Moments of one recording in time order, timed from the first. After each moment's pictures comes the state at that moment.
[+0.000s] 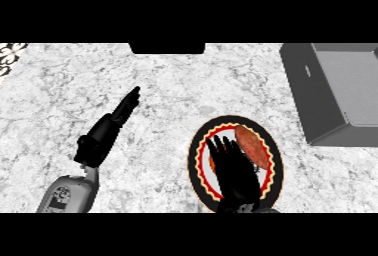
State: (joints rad) left arm -0.20 0.14 -0.13 -1.53 -0.09 -0.12 0.09; right arm -0.12 -0.04 0.61 -1.60 1.05 0.27 0.63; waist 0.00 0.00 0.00
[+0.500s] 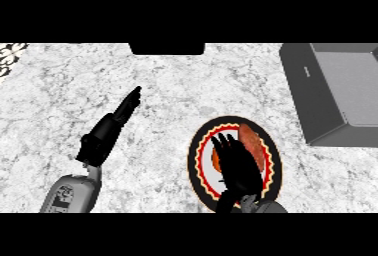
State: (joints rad) left arm -0.21 0.11 -0.11 -1.52 -0.12 -0.14 0.09; right arm -0.13 -0.04 0.55 -1.52 1.11 0.26 0.57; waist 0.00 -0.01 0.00
